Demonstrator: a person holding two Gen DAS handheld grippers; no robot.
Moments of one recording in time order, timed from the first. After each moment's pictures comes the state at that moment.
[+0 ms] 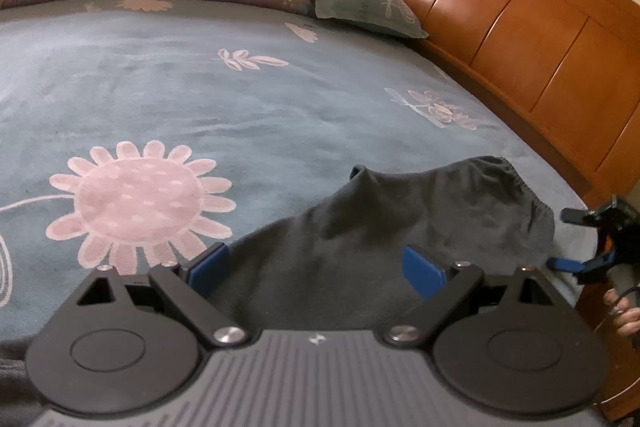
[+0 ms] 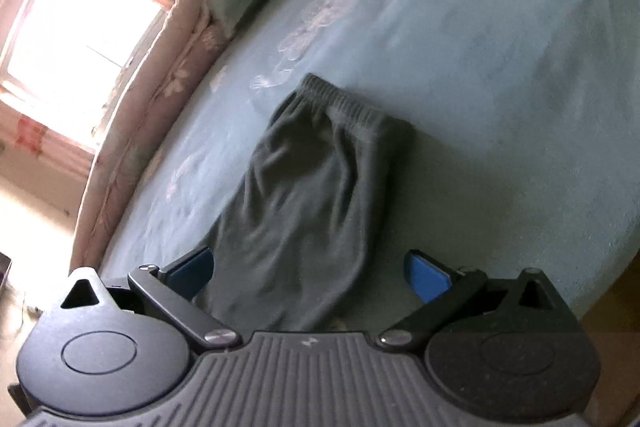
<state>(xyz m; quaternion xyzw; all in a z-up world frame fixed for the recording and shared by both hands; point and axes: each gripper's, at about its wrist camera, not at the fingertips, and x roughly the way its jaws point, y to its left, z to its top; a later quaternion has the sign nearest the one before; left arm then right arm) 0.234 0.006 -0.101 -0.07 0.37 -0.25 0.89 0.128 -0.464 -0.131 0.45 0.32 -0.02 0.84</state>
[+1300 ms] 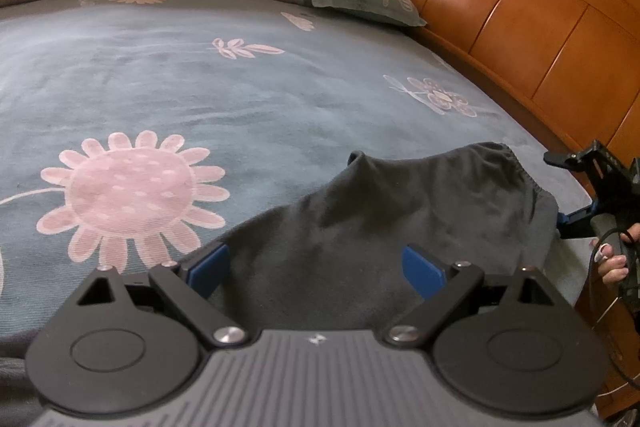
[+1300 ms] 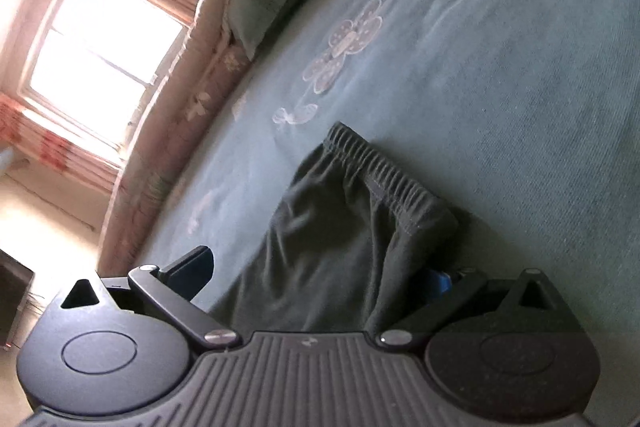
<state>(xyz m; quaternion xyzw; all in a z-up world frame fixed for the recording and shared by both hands) 0.236 0.000 -0.107 -0.06 0.38 -0.26 0.89 0.183 -0.487 -0.134 0.46 0.28 0.01 0.84</state>
